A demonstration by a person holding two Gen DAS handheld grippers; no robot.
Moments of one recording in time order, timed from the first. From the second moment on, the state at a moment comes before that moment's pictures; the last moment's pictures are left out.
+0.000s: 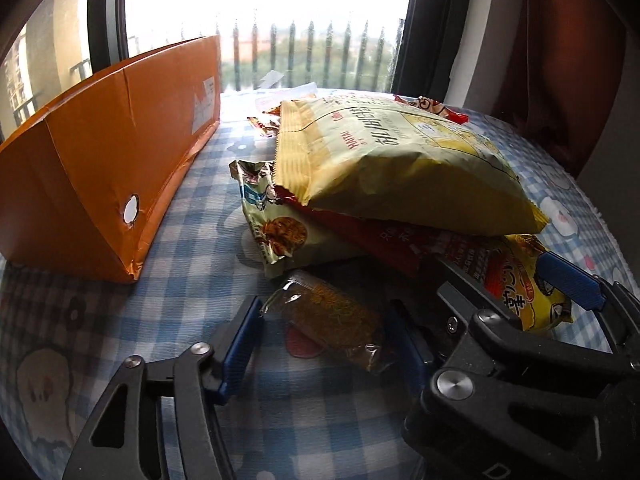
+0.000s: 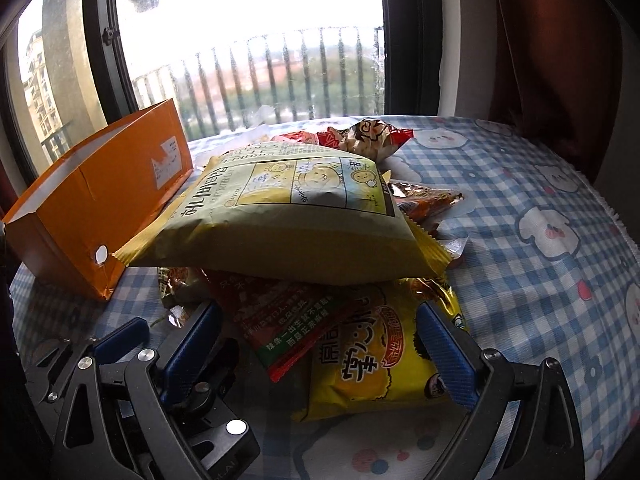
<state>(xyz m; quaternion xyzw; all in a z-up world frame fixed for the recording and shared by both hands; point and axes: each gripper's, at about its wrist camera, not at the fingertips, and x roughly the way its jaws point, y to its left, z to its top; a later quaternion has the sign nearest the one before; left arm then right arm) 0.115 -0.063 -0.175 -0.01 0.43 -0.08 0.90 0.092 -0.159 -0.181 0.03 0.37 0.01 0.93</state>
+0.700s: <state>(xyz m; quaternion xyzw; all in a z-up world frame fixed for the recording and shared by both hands) 0.106 -0.066 -0.173 0.00 0.43 -0.11 0.90 0.082 -0.178 -0.179 0.01 0.39 -0.05 0.92</state>
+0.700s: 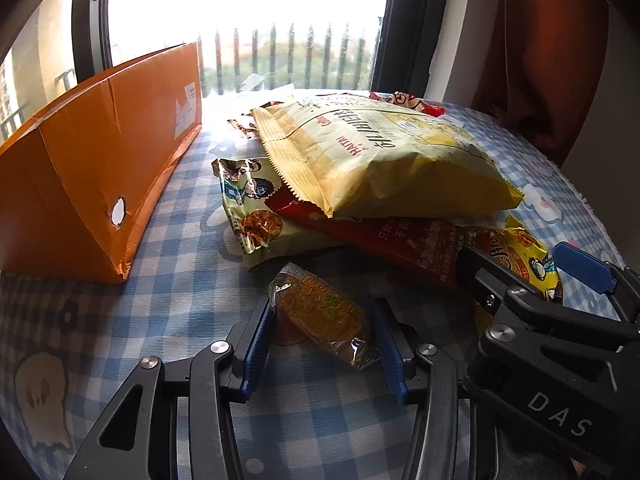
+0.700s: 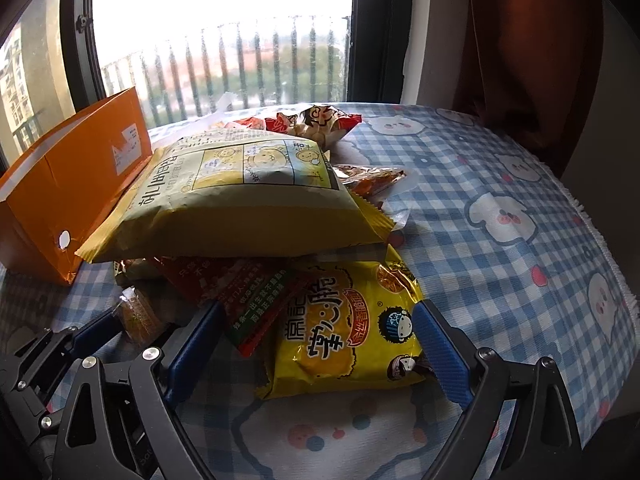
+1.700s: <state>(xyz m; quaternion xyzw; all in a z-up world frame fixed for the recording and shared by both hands) 0.092 -0.087 -0.171 0.03 0.42 -0.10 0.90 0.079 -0.206 -0.199 0.08 0.41 -0.04 0.91</state>
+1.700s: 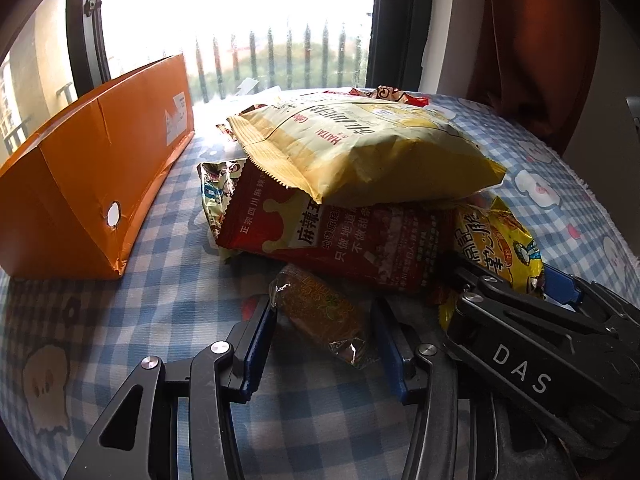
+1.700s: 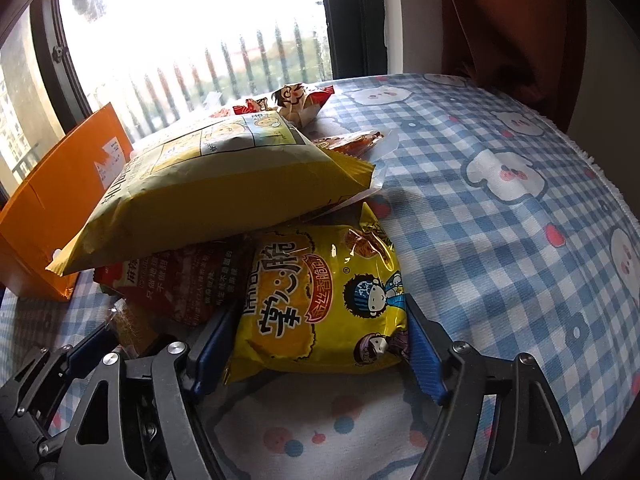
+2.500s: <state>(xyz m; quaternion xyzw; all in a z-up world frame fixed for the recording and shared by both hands) 0.084 -0.089 -0.170 0.02 0.42 -0.09 0.90 0.053 -0.218 -0.189 0.11 0.40 -0.04 0.91</state>
